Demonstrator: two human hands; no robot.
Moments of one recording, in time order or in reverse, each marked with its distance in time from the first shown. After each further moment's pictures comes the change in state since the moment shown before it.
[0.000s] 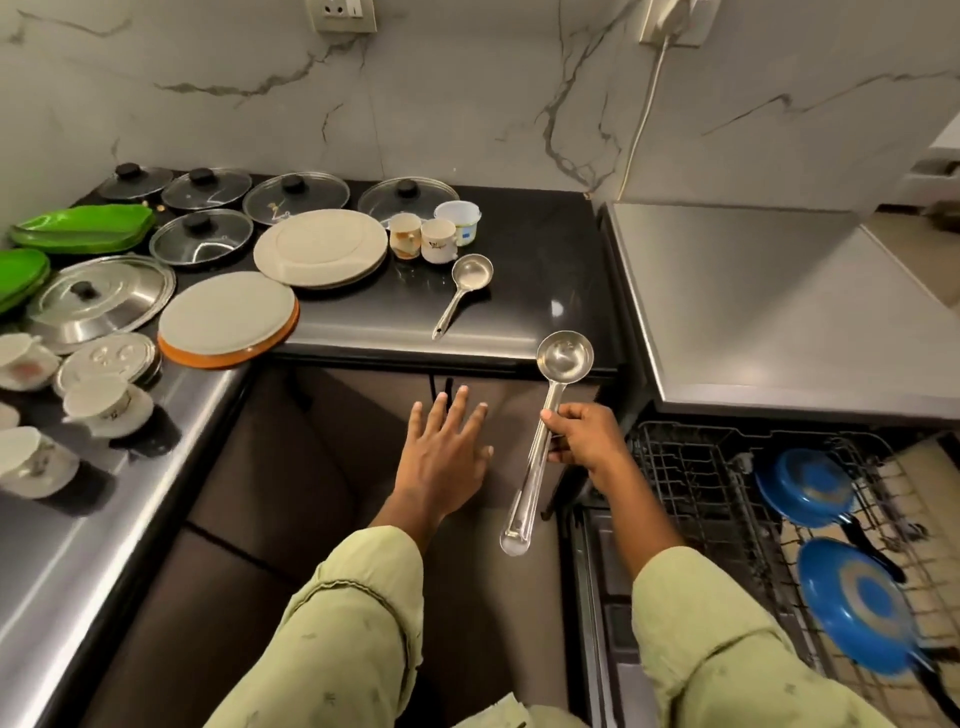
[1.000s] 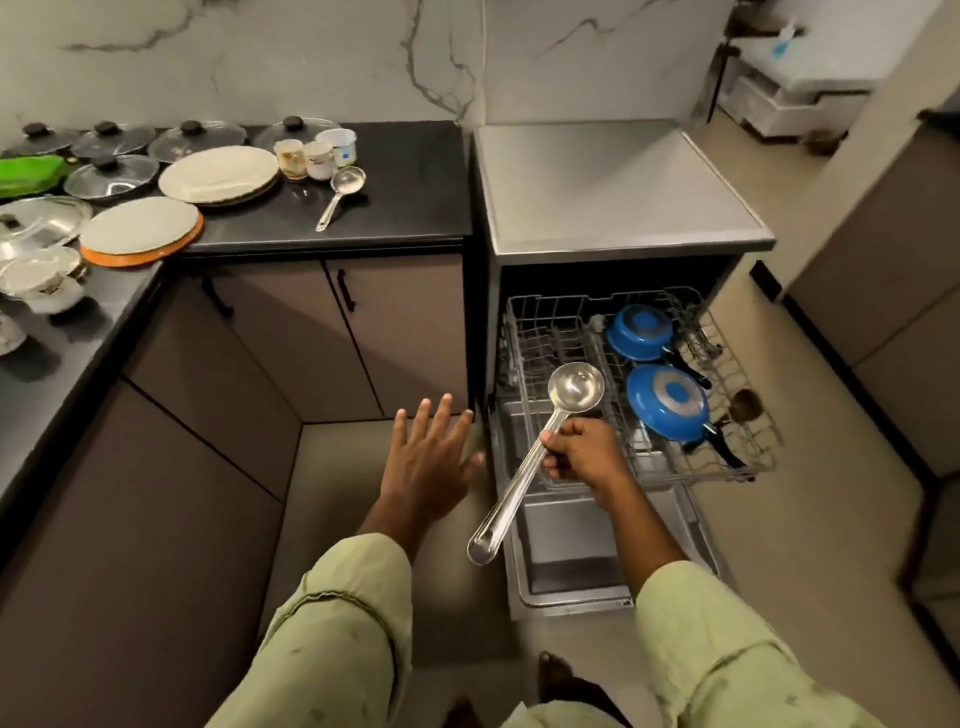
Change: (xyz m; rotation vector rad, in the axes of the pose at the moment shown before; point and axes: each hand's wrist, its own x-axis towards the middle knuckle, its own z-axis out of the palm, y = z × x) left_hand -0.266 0.235 0.051 0.033 -0.073 0.089; right_hand -0.295 0.178 -0.196 0.077 0.103 0.085
